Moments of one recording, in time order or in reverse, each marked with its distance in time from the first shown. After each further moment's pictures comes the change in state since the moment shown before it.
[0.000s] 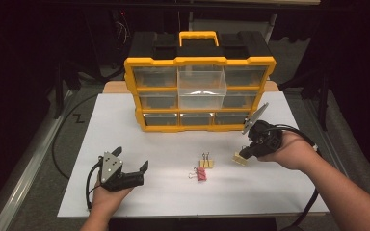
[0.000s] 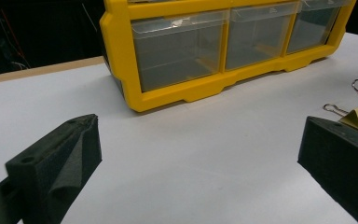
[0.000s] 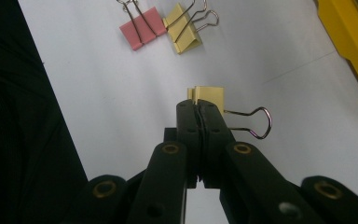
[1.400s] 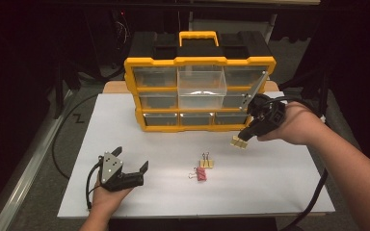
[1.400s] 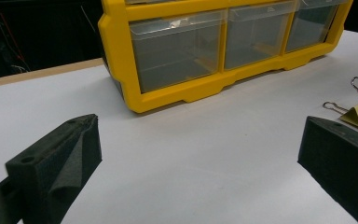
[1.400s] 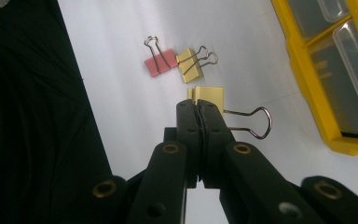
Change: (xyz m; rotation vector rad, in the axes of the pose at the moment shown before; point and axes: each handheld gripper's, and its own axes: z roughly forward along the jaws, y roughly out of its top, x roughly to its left) left arm 0.000 0.000 0.000 -0.001 -0.009 0.012; right arm 0.002 0.050 -0.067 0.028 0.020 -0.079
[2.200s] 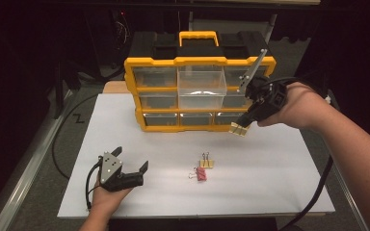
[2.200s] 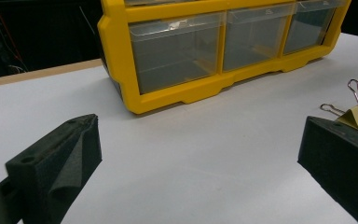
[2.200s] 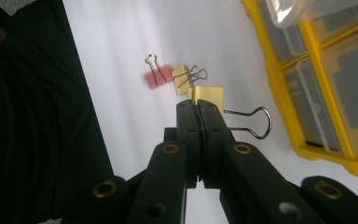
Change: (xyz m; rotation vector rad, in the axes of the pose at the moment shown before) left arm 0.001 0.000 -0.001 -0.004 -0.006 -0.003; right arm 0.003 0.030 -0.040 0.007 -0.026 -0.041
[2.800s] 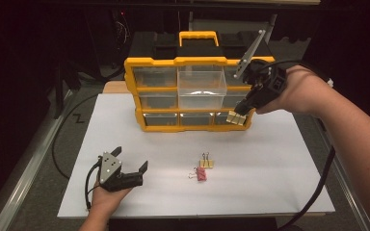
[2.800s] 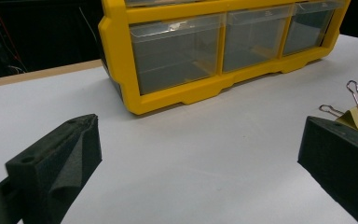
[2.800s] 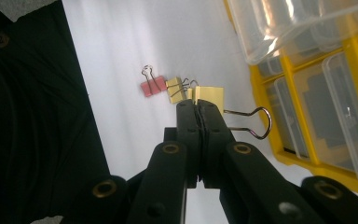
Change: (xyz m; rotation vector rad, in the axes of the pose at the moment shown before) left arm 0.001 0.000 -0.001 -0.006 -0.002 -0.007; right arm -0.002 0.023 -0.027 0.004 -0.024 -0.026
